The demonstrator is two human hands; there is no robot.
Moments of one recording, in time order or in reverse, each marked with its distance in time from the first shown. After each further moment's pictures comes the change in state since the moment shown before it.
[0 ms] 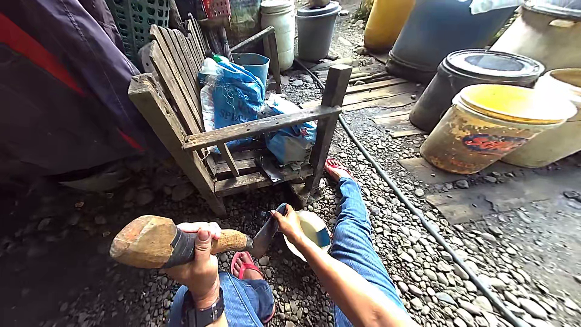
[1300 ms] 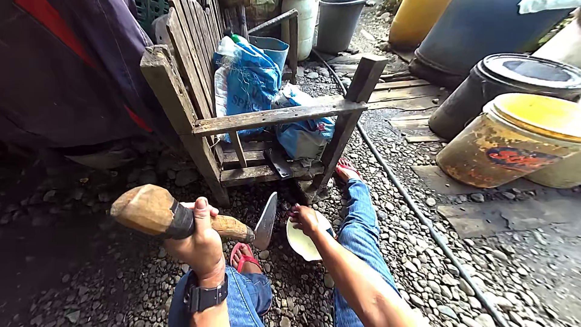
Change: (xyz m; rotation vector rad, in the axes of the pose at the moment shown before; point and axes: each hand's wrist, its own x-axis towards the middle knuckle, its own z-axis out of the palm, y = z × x) left_hand 0.018 -0.011 0.013 0.343 0.301 -0.032; right_hand 0.048 0.026 -0.022 0.202 0.050 0.359
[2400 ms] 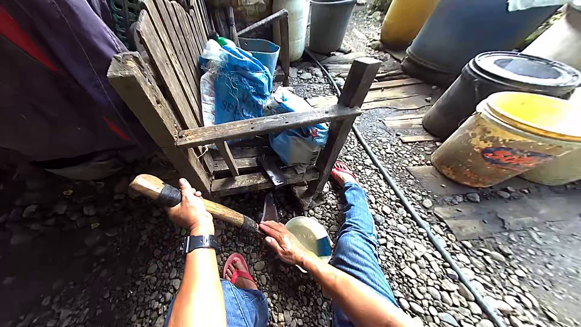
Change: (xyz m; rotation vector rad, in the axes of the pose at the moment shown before) left_hand 0.040 -0.086 0.052 0.216 0.341 -0.635; right_hand -0.023 0.029 -0.003 -0.815 -0.547 -1.070
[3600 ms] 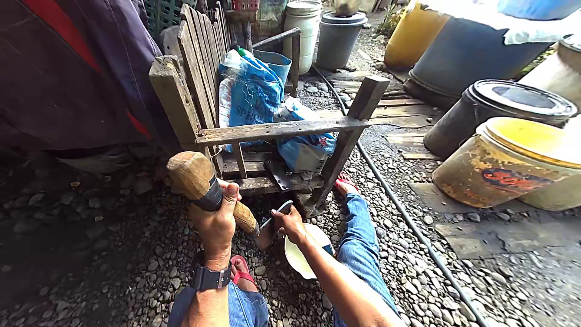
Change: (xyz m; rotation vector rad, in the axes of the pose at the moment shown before) left_hand -0.048 0.040 -0.041 -0.355 -0.677 0.451; right_hand 0.062 -0.037 -0.023 0.678 0.482 0.860
